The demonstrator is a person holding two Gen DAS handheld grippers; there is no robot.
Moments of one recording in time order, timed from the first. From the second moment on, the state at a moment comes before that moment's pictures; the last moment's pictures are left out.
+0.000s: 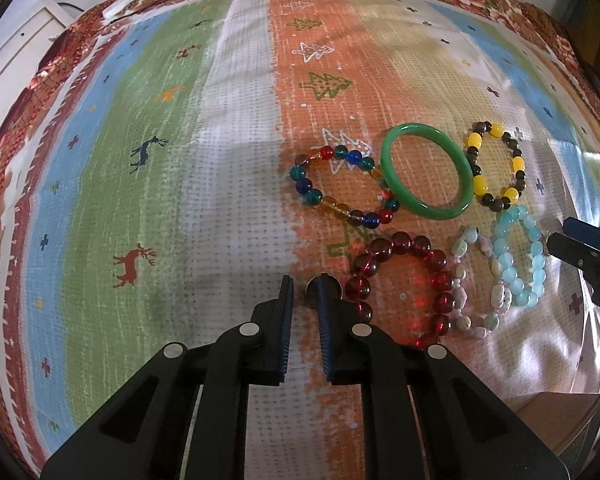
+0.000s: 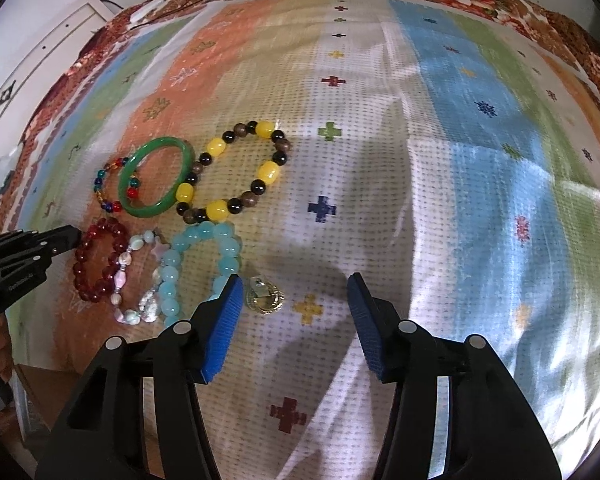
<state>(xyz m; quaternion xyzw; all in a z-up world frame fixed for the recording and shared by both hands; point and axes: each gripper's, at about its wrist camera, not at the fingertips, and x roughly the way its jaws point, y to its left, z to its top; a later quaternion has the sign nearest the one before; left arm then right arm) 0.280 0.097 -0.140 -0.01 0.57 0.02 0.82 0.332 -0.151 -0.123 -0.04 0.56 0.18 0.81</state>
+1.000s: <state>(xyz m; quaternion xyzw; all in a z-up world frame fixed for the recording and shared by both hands) 0.276 0.105 -0.124 -0.04 0.56 0.01 0.83 0.327 -0.159 -0.114 -0.07 0.56 0.17 0.81</state>
